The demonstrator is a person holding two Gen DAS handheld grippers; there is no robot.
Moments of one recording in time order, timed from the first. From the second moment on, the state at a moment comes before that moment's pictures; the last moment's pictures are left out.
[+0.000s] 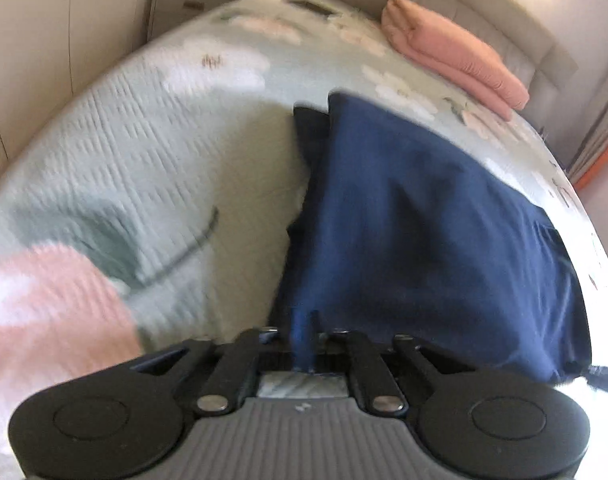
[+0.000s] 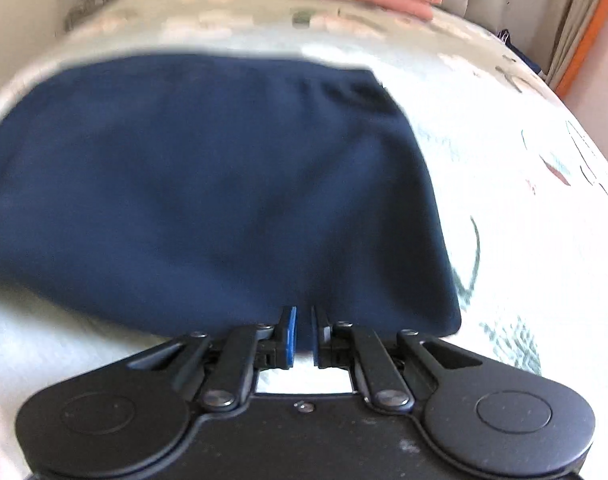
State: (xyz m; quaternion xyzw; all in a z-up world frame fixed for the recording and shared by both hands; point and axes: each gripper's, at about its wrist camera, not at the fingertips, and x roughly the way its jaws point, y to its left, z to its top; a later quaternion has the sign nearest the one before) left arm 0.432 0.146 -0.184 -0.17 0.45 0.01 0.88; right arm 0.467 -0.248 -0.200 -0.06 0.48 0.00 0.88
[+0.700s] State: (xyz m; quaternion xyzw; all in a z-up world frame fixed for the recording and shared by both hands) left arm 0.501 0.195 -0.269 -0.42 0.41 -0.16 0.79; right arm 0.454 -0.190 -0.194 0.02 0.41 0.12 0.91
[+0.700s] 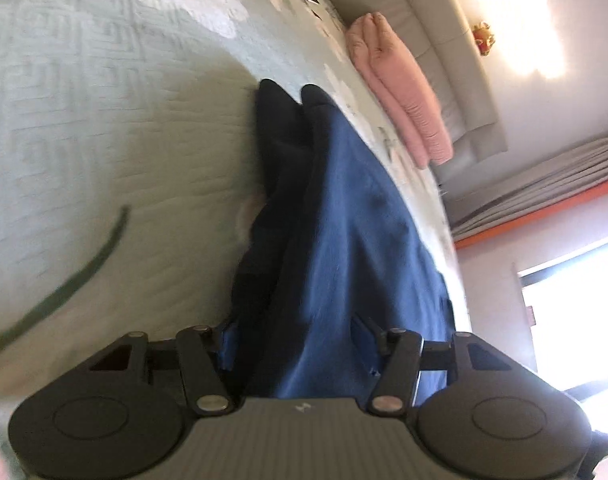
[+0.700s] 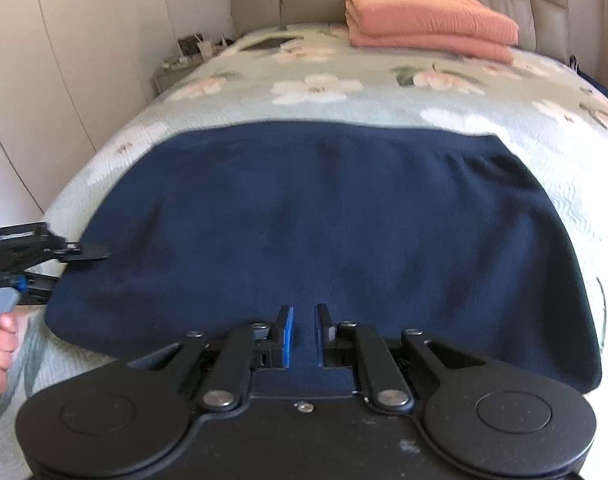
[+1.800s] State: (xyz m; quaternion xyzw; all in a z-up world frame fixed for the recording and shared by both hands) left arm 0.562 -0.005 -0.164 -0.37 0.34 -0.33 0.80; right arm 0.455 -0.213 -0.243 0.16 0.43 0.17 0.87
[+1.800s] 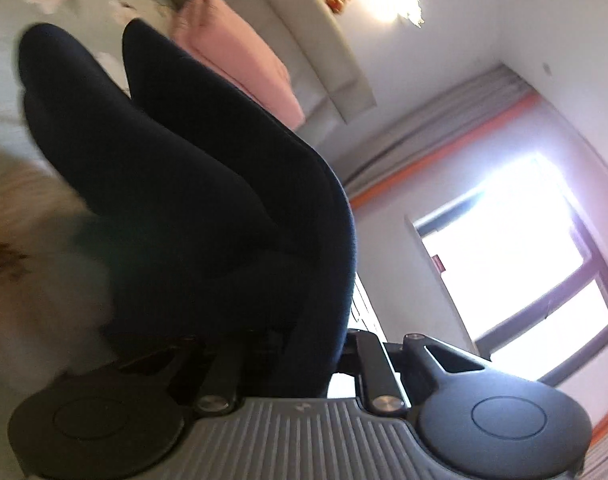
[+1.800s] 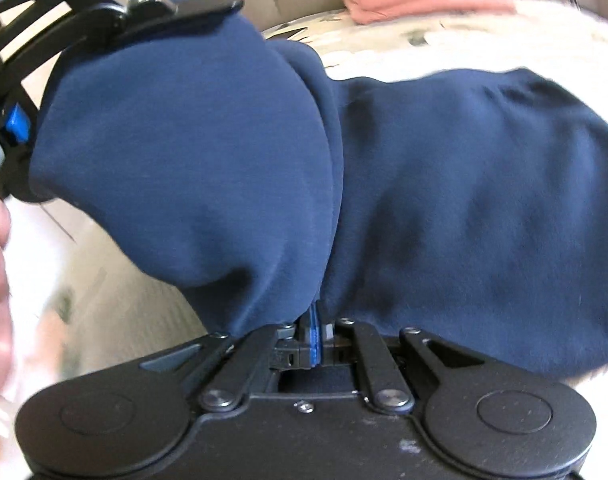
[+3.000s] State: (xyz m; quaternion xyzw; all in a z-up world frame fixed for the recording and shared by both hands) left arm 0.598 -0.254 -0.218 -0.18 0.46 -0.27 0.83; right arm 0.610 -0.379 -0.132 0.13 0.40 0.34 0.84
